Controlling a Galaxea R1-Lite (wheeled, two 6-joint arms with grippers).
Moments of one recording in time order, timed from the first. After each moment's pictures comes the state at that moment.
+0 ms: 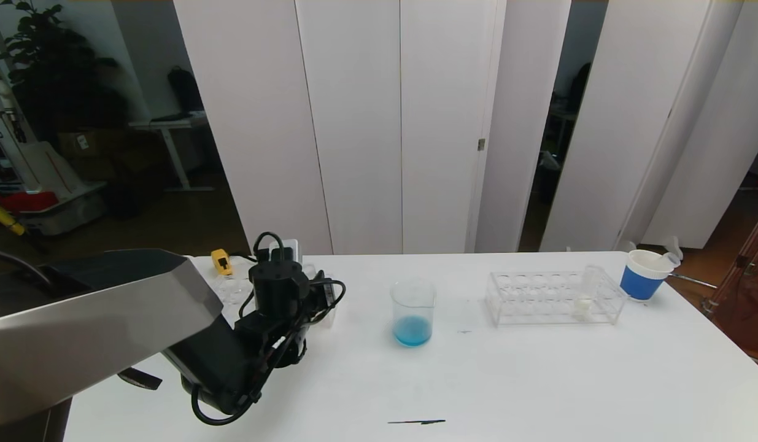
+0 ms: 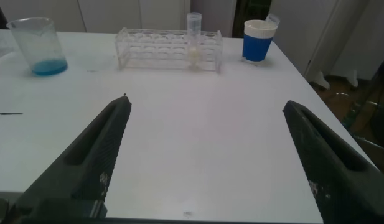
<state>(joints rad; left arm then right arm) -0.40 2.22 -0.80 -1.24 0.46 -0.17 -0.01 0.00 0.00 0.00 0.01 0.00</state>
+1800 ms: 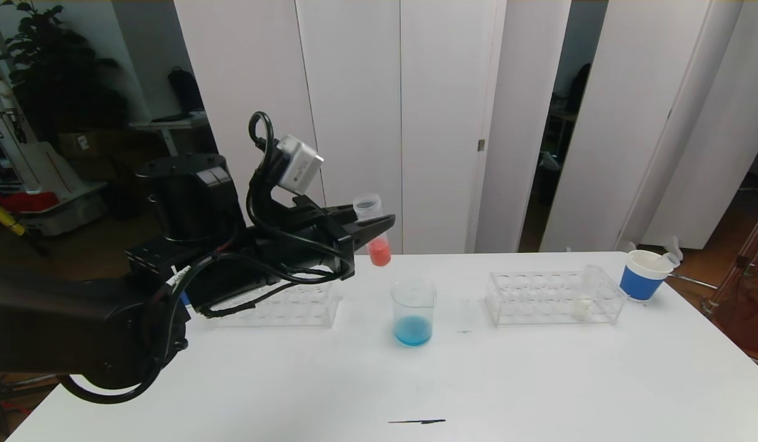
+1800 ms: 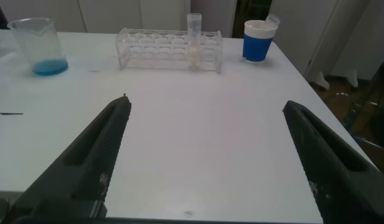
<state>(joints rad) -0.46 1.79 -0.91 -0.89 -0.43 0.11 -0.01 0.00 0.00 0.00 0.01 0.00</state>
